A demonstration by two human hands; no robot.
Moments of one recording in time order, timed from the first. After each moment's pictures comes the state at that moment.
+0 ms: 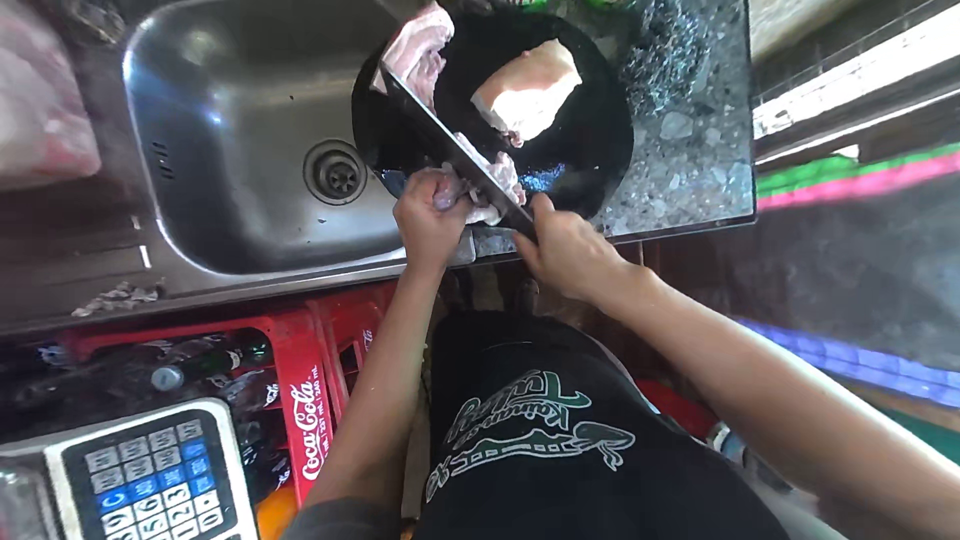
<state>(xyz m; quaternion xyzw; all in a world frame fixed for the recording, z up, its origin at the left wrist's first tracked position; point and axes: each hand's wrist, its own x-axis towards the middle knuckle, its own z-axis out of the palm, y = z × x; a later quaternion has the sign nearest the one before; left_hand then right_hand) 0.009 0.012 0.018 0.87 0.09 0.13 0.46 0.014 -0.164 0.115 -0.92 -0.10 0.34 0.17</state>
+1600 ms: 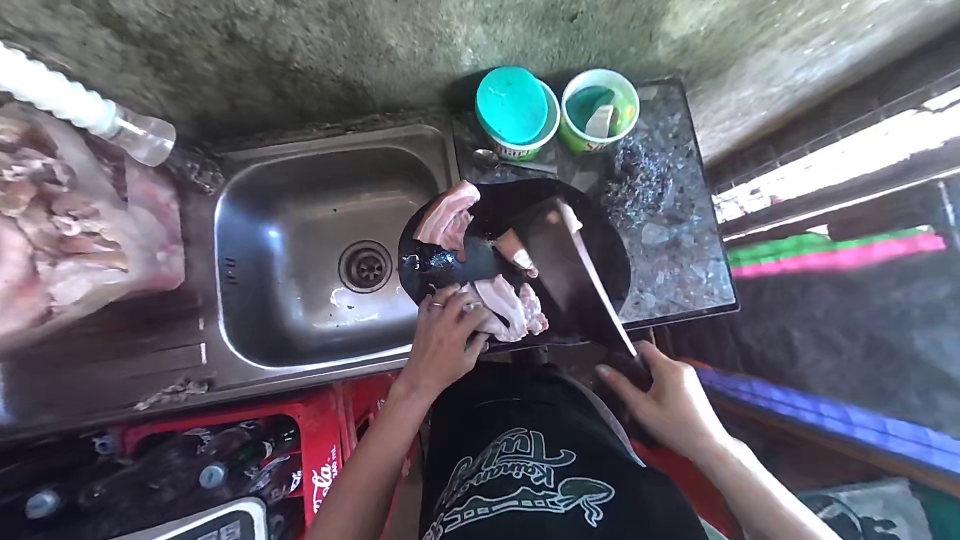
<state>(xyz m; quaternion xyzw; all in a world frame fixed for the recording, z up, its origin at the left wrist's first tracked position) -0.004 0.042 0.030 0.94 -0.19 0.04 0.29 -0.040 -0.258 0.120 -0.93 -0.02 0.15 0.34</state>
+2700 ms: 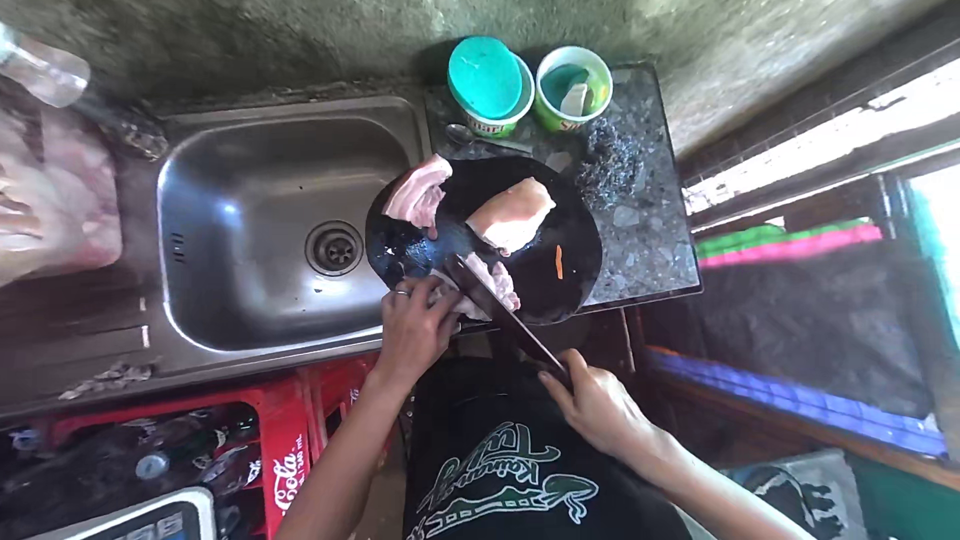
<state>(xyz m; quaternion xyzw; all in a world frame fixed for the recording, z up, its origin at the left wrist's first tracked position) -0.019 0.033 0.027 0.95 -0.15 0.07 0.25 -0.070 -0.230 0.120 -0.92 -0.06 0.30 0.23</state>
